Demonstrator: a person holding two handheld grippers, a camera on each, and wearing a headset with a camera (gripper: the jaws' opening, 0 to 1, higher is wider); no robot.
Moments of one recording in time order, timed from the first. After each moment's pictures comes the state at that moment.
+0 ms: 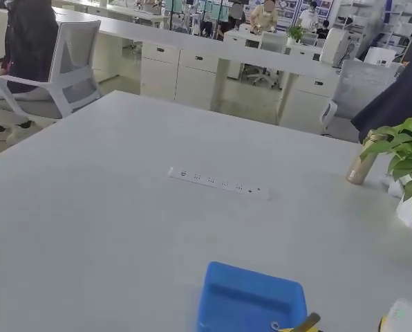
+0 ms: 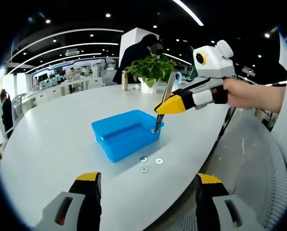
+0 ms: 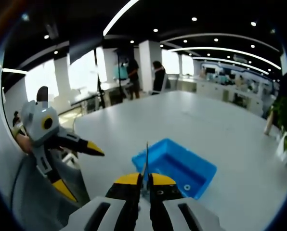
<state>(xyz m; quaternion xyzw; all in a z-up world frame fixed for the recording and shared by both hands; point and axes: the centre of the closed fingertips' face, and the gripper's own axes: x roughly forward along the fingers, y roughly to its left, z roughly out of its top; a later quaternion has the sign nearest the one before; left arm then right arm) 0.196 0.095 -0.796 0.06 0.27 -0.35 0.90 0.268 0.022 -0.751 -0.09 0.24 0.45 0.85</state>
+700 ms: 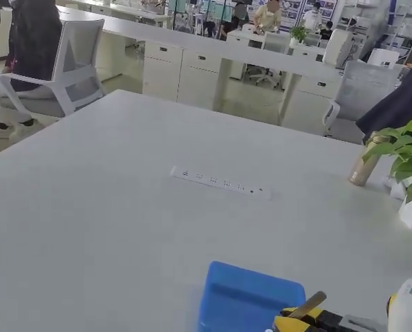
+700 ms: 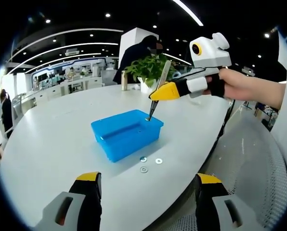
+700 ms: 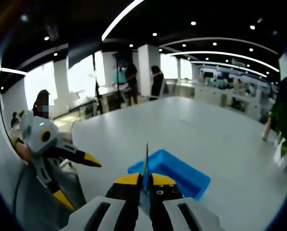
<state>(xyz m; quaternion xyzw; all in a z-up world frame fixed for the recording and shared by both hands) 0.196 0.095 -0.797 0.06 0.27 -0.35 0.89 0.282 0.025 -0.727 -0.08 0.23 0.45 0.86</state>
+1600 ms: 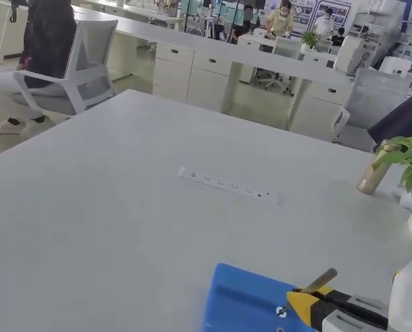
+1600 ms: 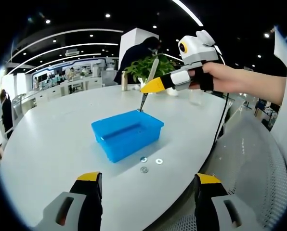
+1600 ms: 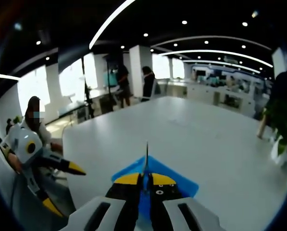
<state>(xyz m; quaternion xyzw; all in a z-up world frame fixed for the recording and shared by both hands) 0.196 0.094 -0.796 0.06 0.27 -0.35 0.89 0.326 0.014 -0.726 -0.07 0.23 0.42 0.88</state>
